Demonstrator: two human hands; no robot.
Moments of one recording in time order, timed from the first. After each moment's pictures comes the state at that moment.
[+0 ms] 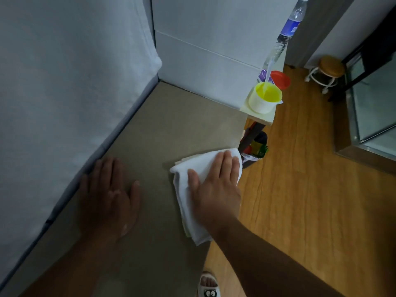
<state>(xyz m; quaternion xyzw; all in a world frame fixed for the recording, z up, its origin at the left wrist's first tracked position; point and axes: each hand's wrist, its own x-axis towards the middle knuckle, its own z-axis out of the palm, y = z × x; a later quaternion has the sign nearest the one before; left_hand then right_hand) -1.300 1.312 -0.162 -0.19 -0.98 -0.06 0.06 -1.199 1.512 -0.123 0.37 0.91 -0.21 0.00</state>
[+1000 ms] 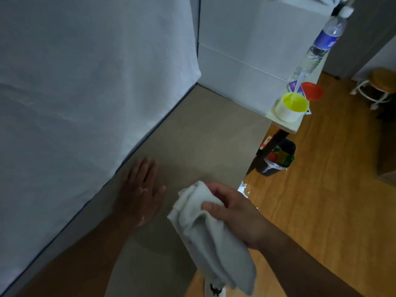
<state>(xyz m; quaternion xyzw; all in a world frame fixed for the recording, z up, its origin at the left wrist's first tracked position) -1.261 1.277 -0.150 -0.26 -0.96 -0.09 -0.02 -1.134 1.525 -0.054 0.12 0.69 -0.70 0.16</state>
